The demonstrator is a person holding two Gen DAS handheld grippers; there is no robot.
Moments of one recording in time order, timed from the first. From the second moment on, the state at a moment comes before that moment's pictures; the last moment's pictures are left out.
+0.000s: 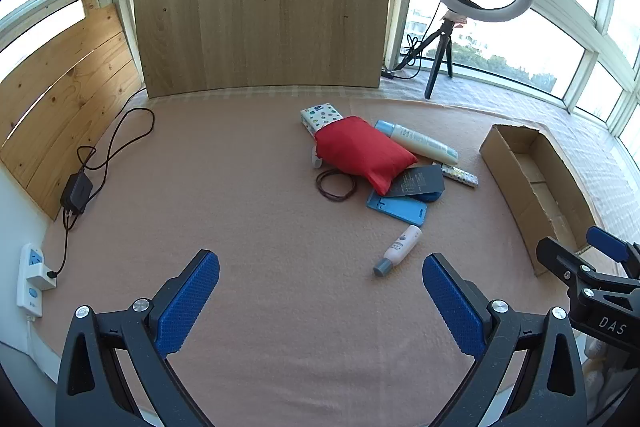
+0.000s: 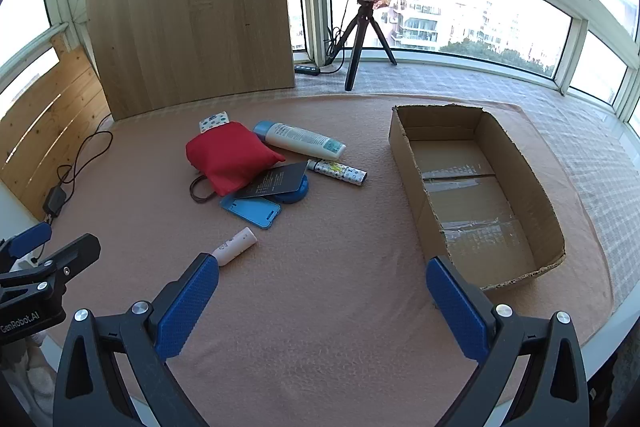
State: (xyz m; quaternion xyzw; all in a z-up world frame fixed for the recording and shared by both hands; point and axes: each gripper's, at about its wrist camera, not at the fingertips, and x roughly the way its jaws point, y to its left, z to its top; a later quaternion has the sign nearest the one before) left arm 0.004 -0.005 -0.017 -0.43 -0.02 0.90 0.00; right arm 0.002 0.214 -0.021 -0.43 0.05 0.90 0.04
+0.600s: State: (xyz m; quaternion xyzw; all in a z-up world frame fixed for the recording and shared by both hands) left arm 0.005 0.000 -0.018 -0.43 -0.02 0.90 0.00; right arm 0.002 0.213 -0.023 -0.43 0.05 0.90 0.04
